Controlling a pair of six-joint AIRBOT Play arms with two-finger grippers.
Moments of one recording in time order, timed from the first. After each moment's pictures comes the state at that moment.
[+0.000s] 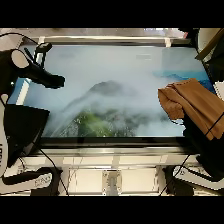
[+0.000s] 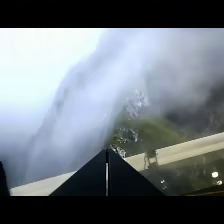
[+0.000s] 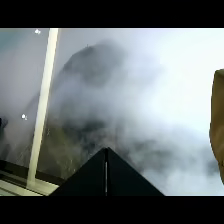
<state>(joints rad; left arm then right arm) -0.07 -1.35 1.52 1.41 -1.35 -1.39 -0.53 -1.28 1.93 -0.76 1.75 1.43</state>
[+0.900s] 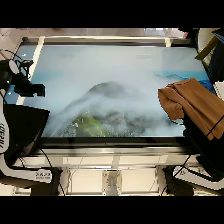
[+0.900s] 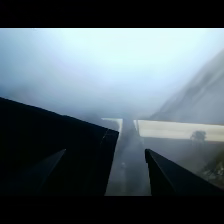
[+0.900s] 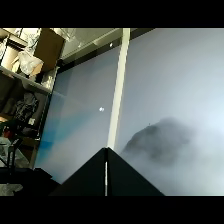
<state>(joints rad) 0.20 -1.55 1.52 1.58 -1.34 -1.38 -0.52 -1.27 1.93 -0.55 1.47 1.61</state>
